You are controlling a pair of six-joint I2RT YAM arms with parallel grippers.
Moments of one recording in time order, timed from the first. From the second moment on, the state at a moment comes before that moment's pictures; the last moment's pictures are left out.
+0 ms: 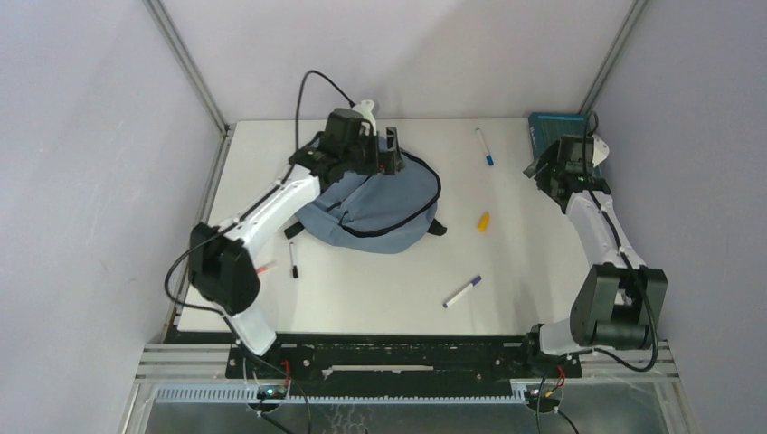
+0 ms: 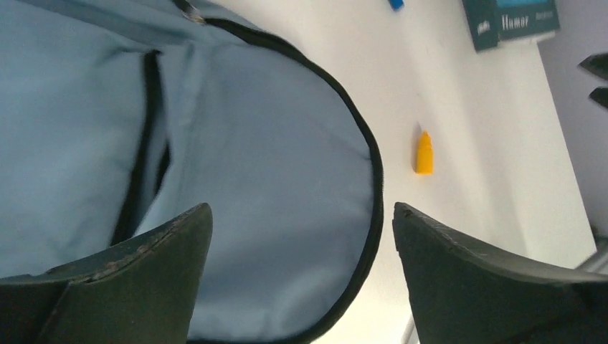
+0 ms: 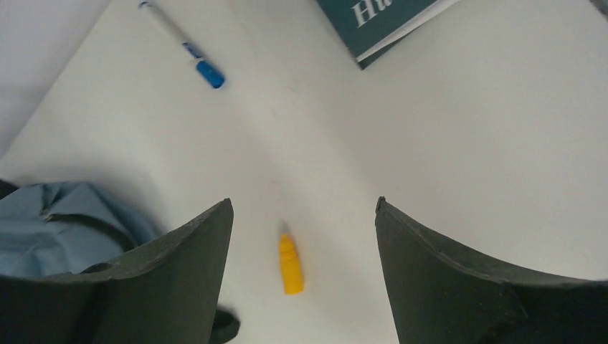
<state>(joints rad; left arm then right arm) -0.54 1.75 1.56 -0.40 0.12 -0.39 -0.11 1.39 1.11 -0.44 0.11 0.63</state>
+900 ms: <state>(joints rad) -0.53 1.40 1.28 -0.35 0.04 -0.47 -0.13 2.48 2.22 -0.87 0.42 0.12</state>
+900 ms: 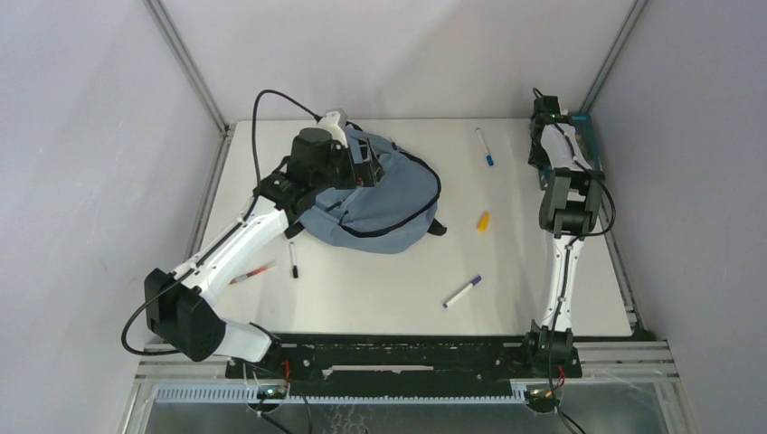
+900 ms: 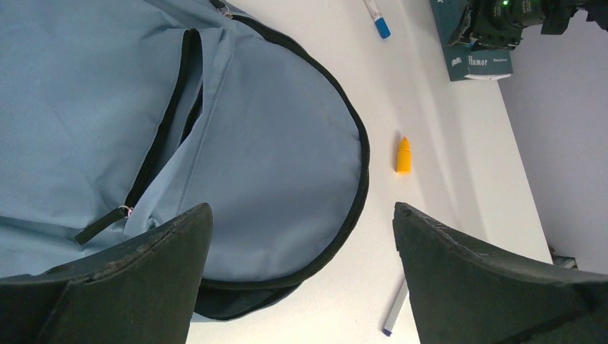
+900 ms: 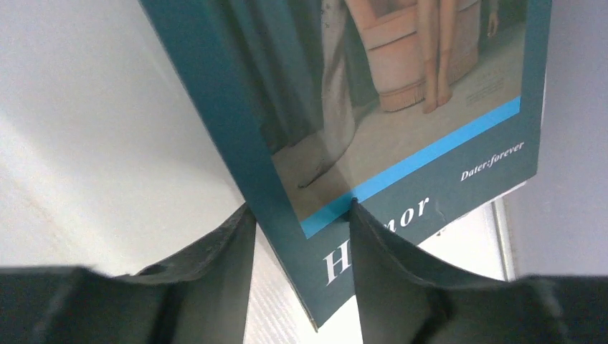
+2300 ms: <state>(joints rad) -0.53 1.36 1.19 -0.25 0.17 -0.53 -0.24 1.07 0.81 -0.63 0.06 0.47</state>
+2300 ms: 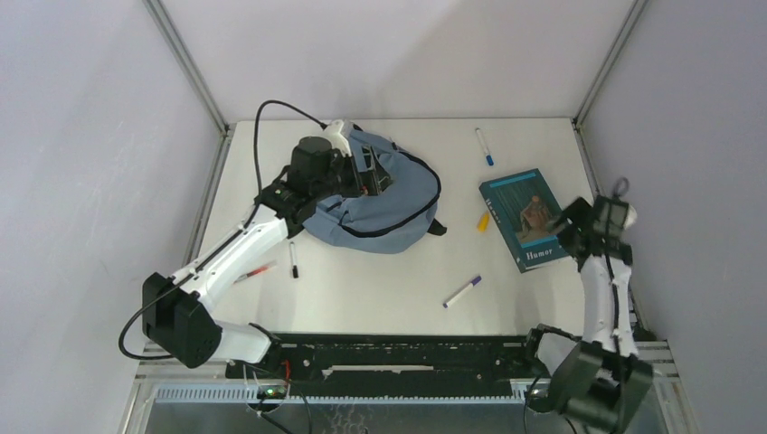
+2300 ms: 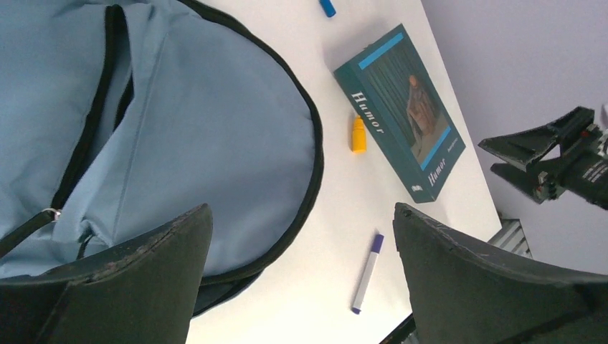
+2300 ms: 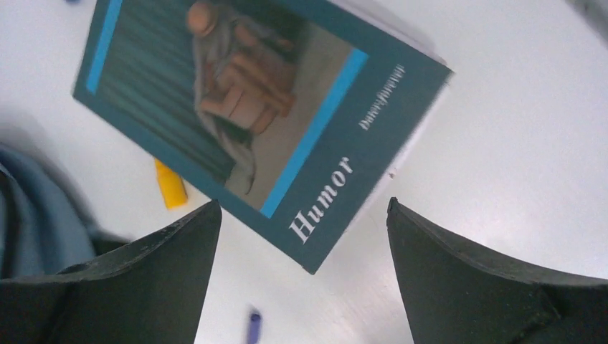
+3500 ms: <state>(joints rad) -0.70 2.68 2.39 -0.11 0.32 -0.87 -0.75 1.22 0.40 -0.12 -0.57 0.76</state>
